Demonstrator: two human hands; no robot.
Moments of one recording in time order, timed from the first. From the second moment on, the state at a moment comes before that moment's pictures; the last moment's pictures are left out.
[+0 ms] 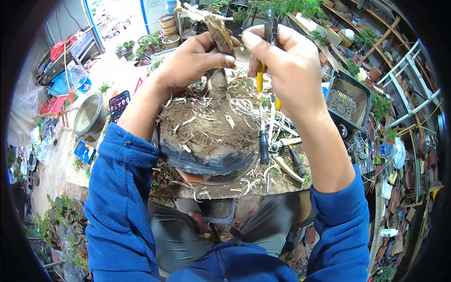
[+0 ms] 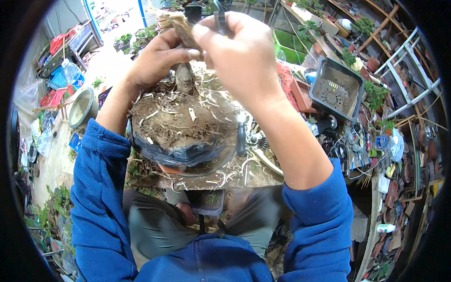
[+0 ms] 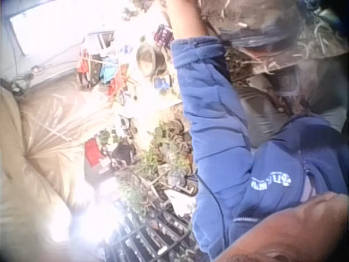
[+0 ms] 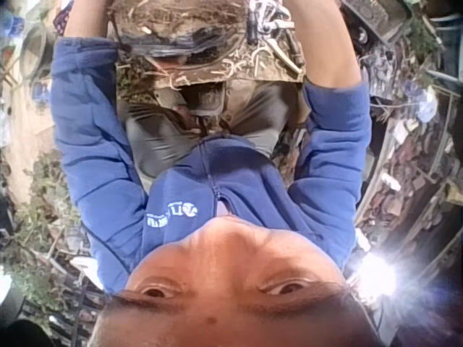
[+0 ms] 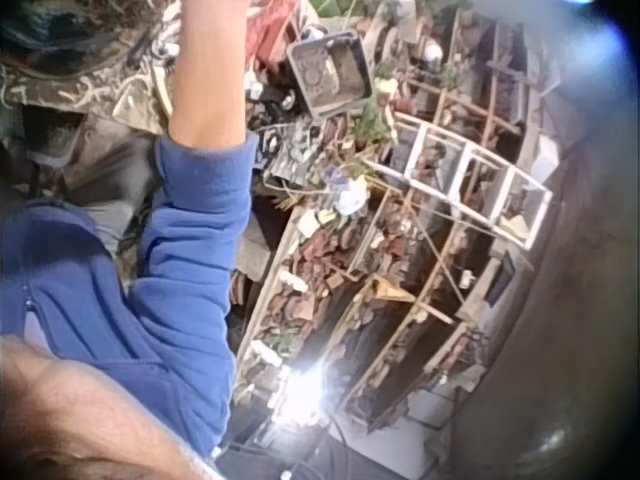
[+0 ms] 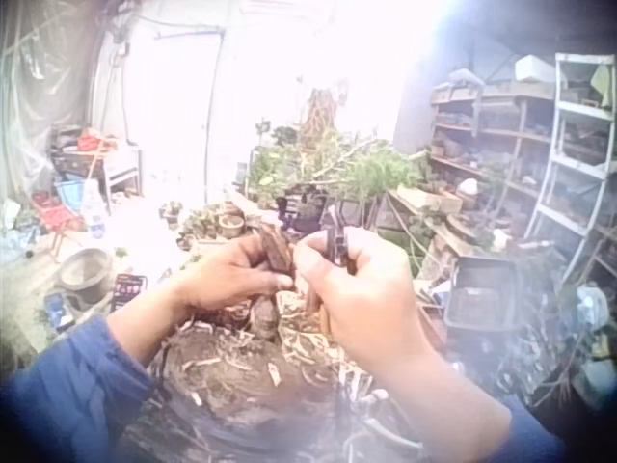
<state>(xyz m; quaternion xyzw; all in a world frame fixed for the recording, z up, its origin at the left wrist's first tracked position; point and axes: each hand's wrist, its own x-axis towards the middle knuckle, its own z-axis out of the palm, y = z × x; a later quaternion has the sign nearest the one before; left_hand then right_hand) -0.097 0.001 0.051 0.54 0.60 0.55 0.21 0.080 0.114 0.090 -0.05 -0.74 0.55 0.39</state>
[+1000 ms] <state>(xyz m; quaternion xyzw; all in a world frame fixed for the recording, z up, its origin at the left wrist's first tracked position) -0.101 -0.004 0.045 0.54 0.59 0.58 0.19 0.034 0.123 0.069 -0.07 -0.76 0.38 0.52</state>
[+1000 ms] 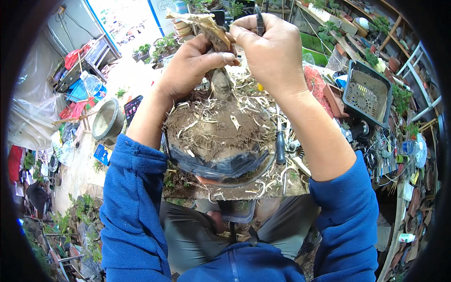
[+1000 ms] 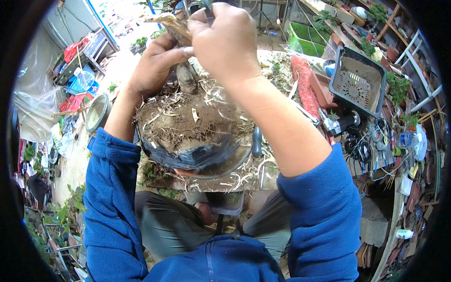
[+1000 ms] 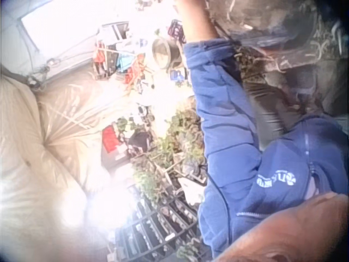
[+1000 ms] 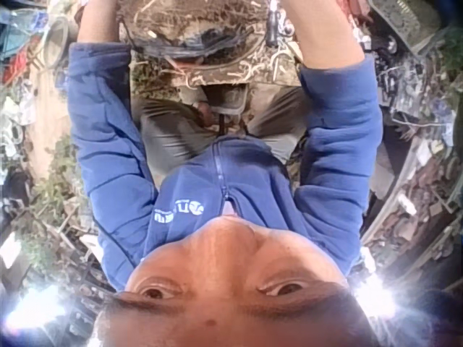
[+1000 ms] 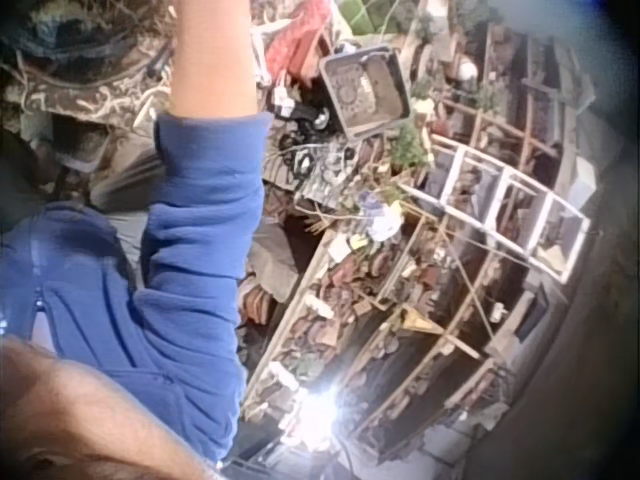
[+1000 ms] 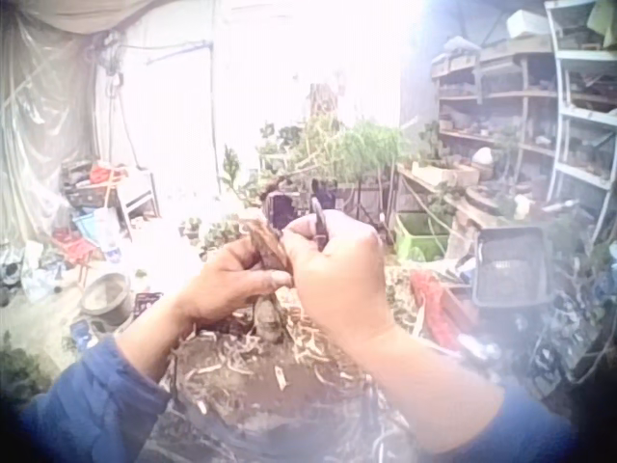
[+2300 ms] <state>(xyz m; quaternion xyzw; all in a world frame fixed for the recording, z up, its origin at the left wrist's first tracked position) -0.071 -0.023 0.056 0.39 0.68 0.62 0.00 0.151 0.133 -0.052 -0.28 -0.94 0.15 0.11</state>
